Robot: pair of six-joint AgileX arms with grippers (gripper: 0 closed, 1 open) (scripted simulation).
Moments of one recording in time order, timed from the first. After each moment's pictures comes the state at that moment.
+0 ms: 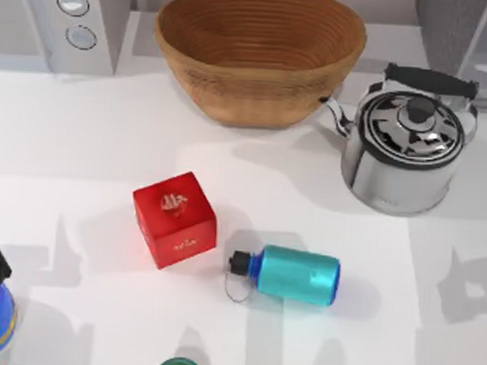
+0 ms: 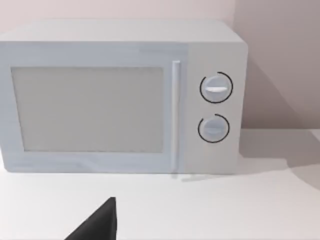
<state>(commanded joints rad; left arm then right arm) 0.00 0.00 0.00 0.00 0.00 0.00 0.11 0.21 0.16 -0.19 -0.02 -0.10</state>
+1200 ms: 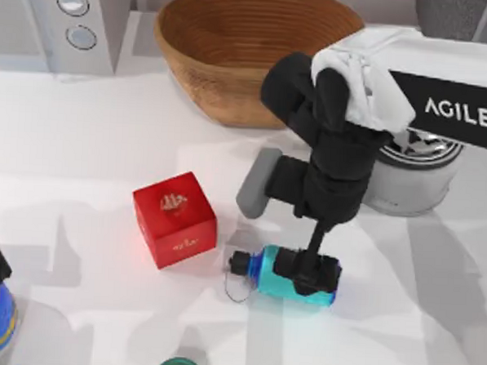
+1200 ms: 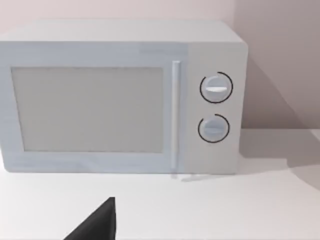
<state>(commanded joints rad) 0.00 0.00 0.00 0.00 0.00 0.00 0.67 2.09 1.58 -1.13 -0.10 -0.57</state>
